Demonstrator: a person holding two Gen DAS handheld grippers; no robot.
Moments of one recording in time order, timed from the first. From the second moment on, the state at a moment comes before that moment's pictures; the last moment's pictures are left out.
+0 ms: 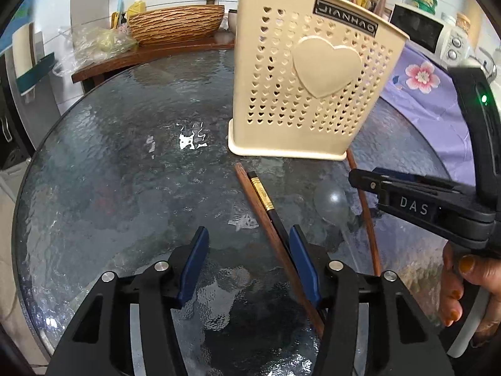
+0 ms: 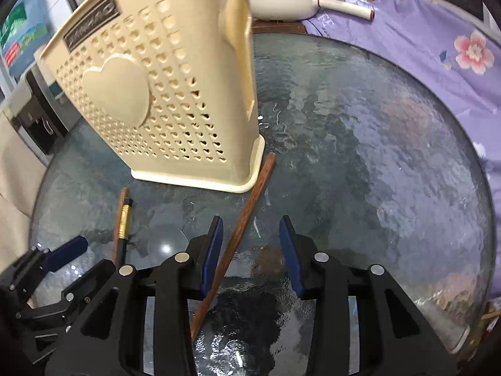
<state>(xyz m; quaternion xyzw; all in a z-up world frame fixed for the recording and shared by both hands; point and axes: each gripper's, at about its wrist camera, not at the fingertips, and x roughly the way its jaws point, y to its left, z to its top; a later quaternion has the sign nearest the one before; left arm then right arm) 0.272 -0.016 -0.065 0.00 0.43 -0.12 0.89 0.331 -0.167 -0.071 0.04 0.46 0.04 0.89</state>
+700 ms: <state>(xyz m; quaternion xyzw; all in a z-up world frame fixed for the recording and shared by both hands) 0.294 -0.027 -0.064 0.04 0.44 -0.12 0.89 0.335 -0.167 -0.067 0.00 0.48 0.02 0.88</state>
